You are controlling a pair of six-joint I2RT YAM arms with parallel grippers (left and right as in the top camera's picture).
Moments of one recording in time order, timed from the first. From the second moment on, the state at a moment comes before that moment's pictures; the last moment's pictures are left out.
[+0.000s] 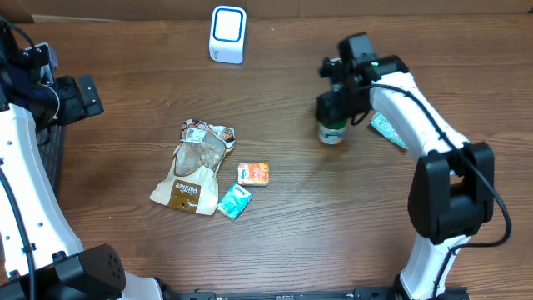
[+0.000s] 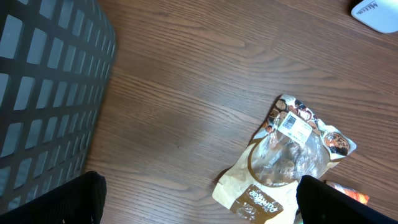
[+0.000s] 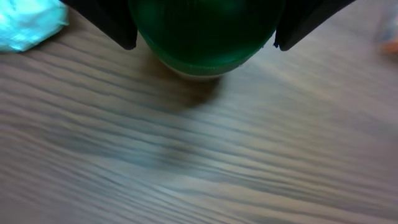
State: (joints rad) left arm 0.39 1.68 1.95 -1.43 0.07 0.00; right arm 0.22 2.02 1.61 -0.89 -0.13 -0.12
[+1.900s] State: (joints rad) left arm 0.39 1.68 1.95 -1.43 0.07 0.00; right arm 0.13 1.78 1.89 -1.16 -0.72 -0.06
